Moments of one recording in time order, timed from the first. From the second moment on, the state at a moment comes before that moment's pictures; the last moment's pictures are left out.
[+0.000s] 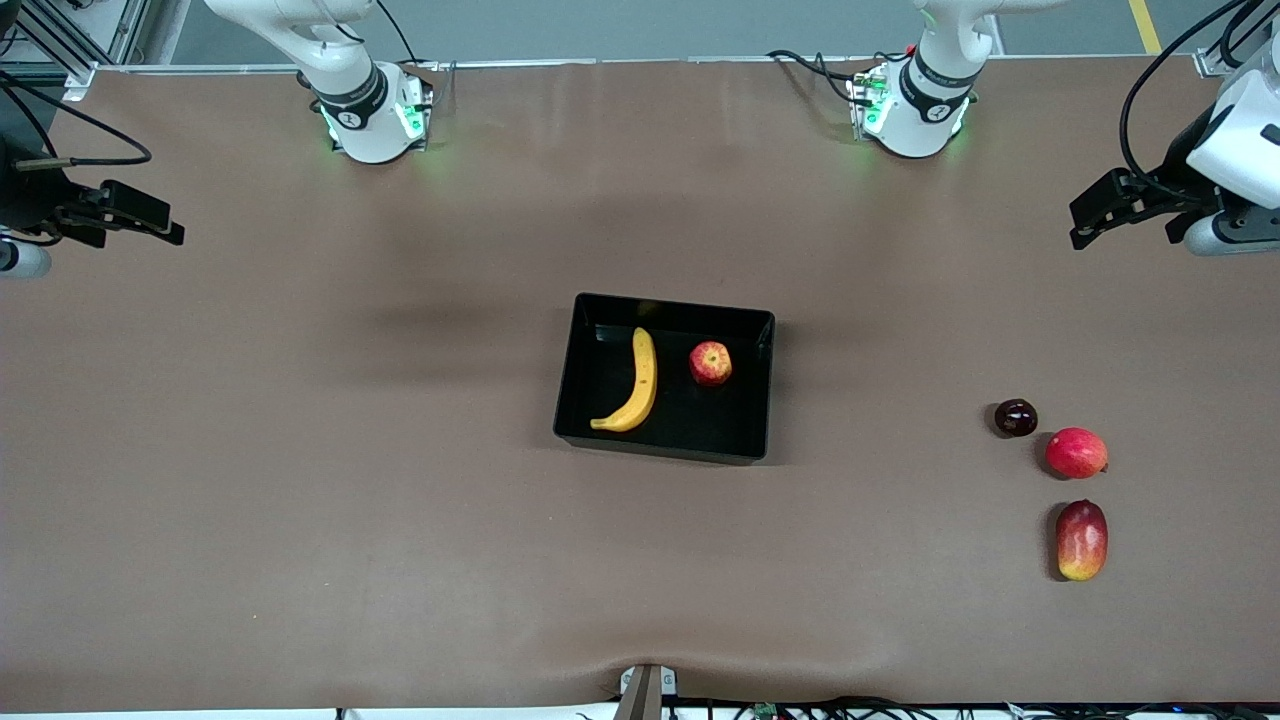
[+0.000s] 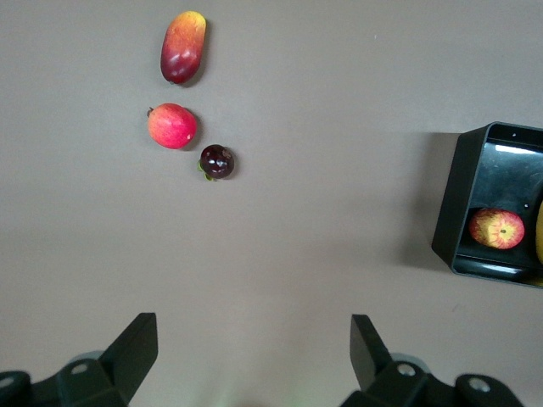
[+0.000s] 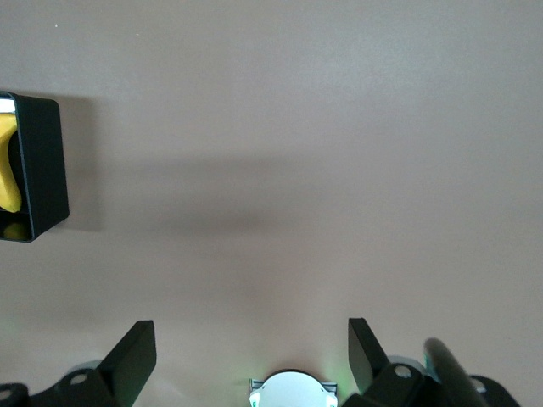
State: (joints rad) left arm 0.03 -0.05 -0.13 -1.57 0.03 1.52 -0.15; right arm -0.02 -0.04 -0.05 -1.62 0.08 1.42 -0.04
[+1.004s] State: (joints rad) left arm -0.02 0.01 -0.16 -1.57 0.03 1.52 -0.17; right arm -0.02 -0.03 -0.05 -1.62 0.08 1.42 -0.04
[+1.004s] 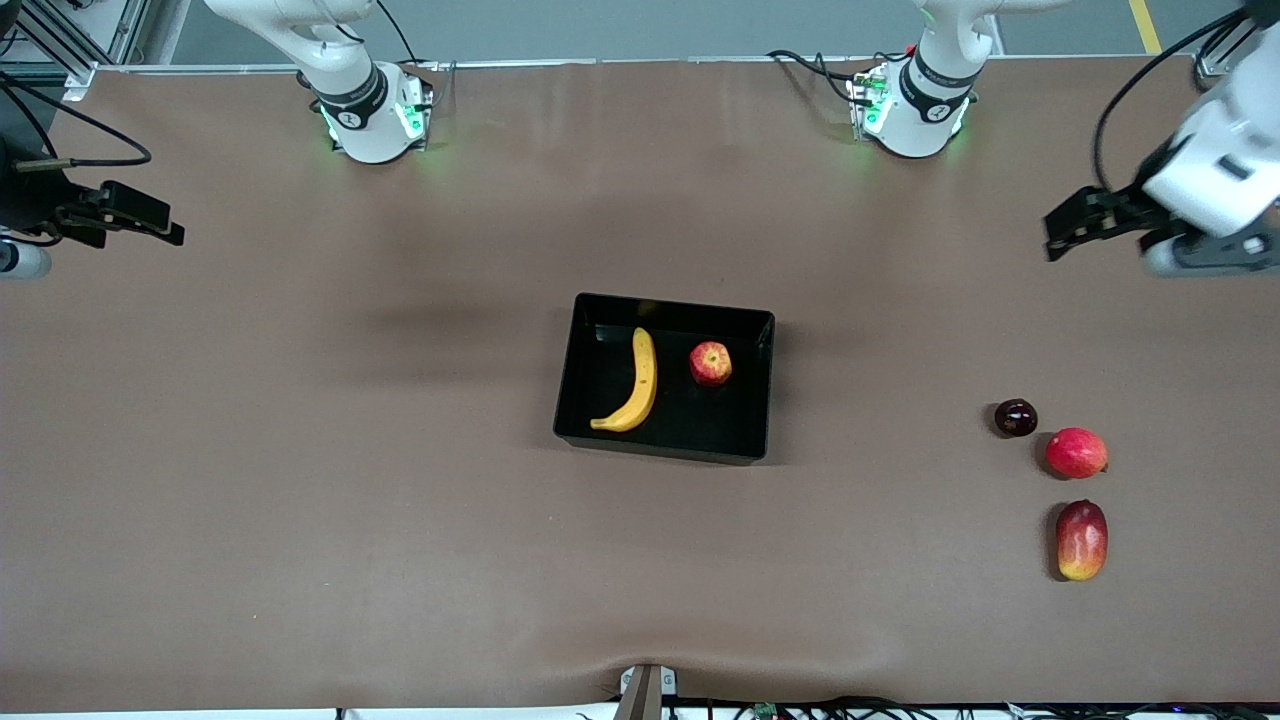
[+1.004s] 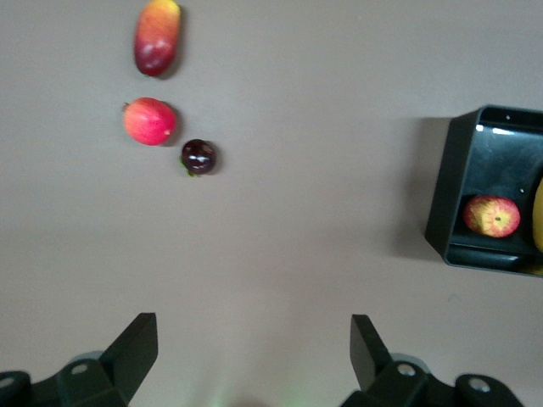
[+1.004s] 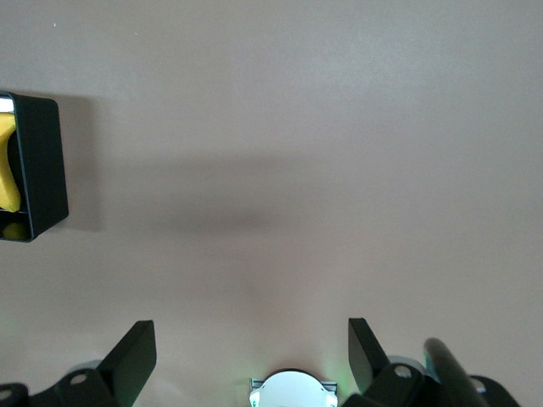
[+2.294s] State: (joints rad) left arm -0.47 0.60 -0.26 -1.57 0.11 2.10 -0.89; right arm -0.02 -0.03 -0.05 -1.62 0.08 1.42 -0.04
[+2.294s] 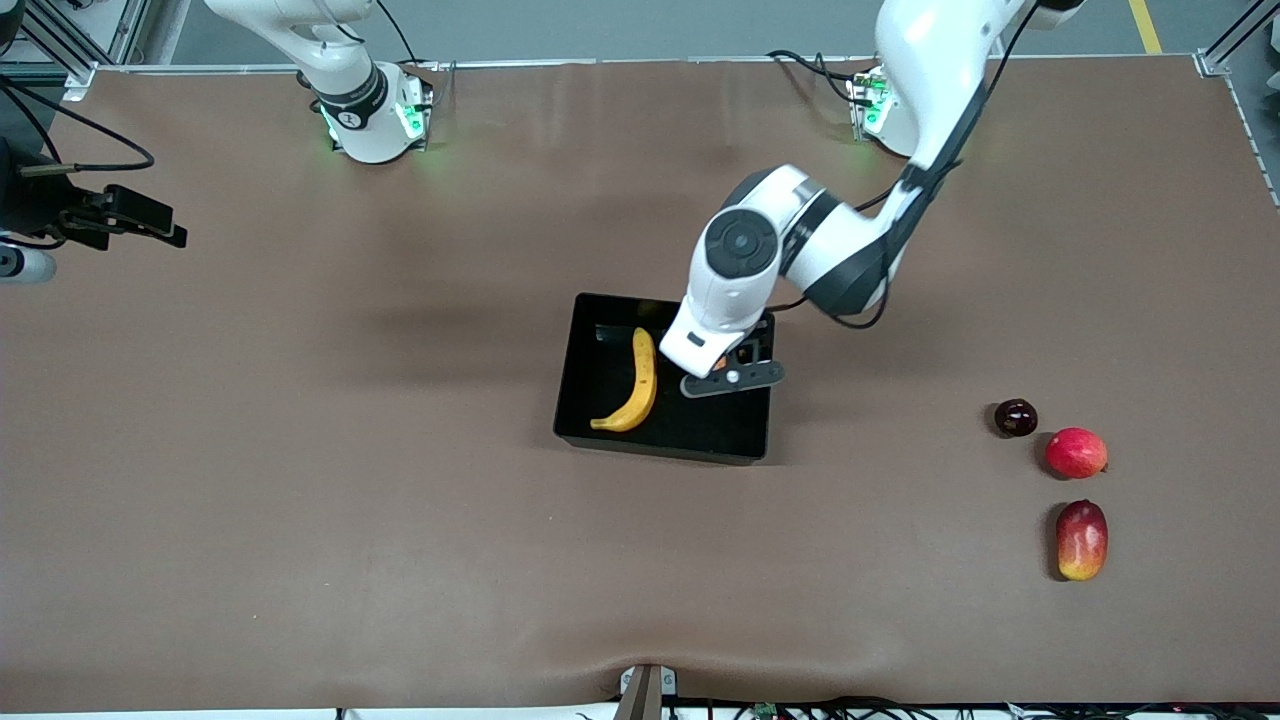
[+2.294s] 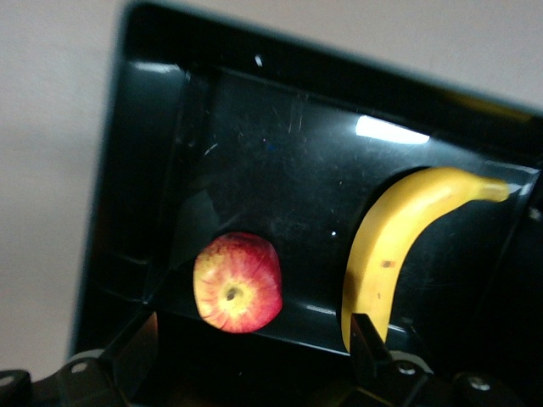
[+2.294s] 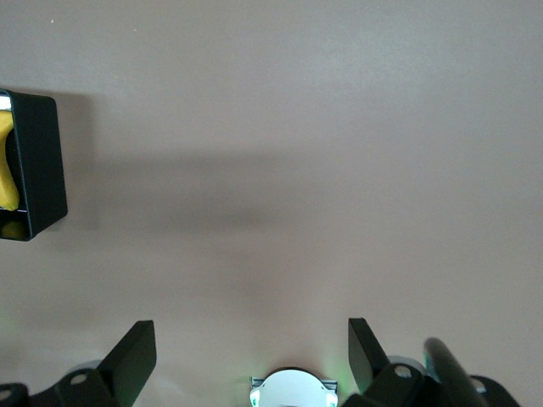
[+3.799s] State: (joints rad) left arm -0.46 0.68 -0.26 -1.55 0.15 2.13 -0.92; right arm -0.02 -0.02 -0.05 -1.62 0.09 1.41 -0.04
